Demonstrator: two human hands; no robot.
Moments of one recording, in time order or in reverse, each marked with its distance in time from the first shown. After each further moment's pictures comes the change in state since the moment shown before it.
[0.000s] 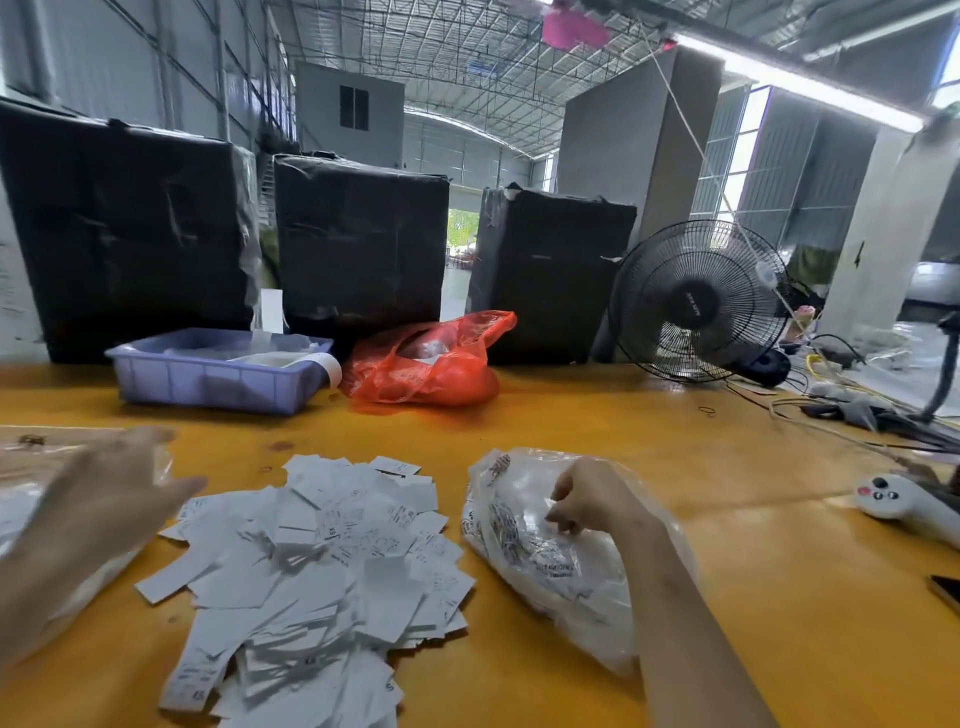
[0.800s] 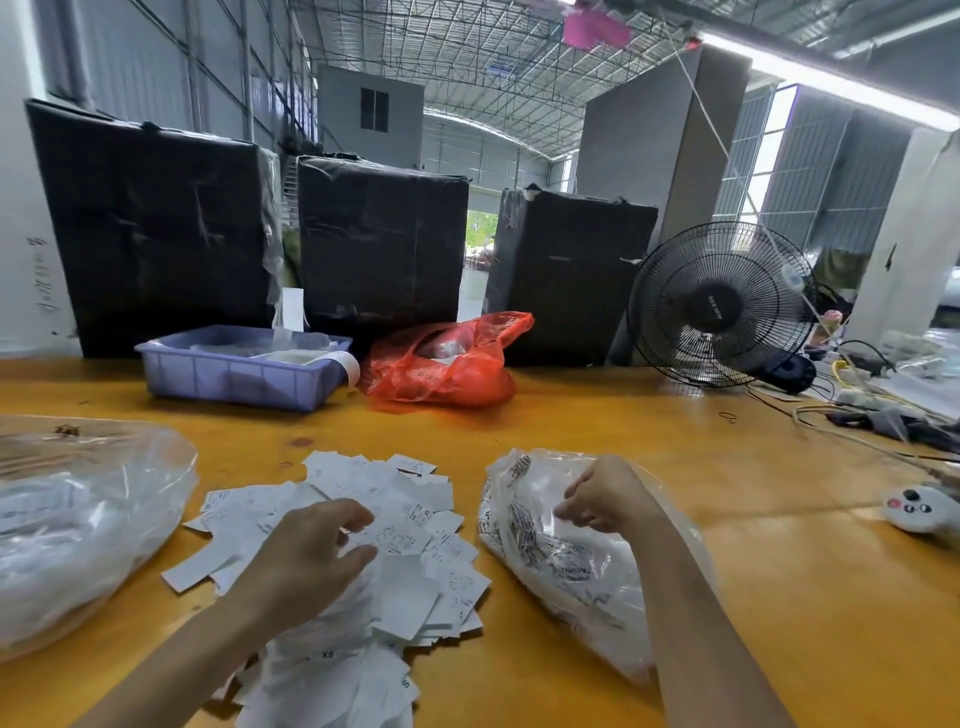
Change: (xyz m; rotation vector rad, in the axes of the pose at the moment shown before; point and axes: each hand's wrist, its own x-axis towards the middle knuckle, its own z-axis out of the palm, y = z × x) left_hand -0.065 0.048 0.067 -0.069 -0.284 0.380; right_hand 0.006 -0.008 -0.002 0.300 0.005 0.171
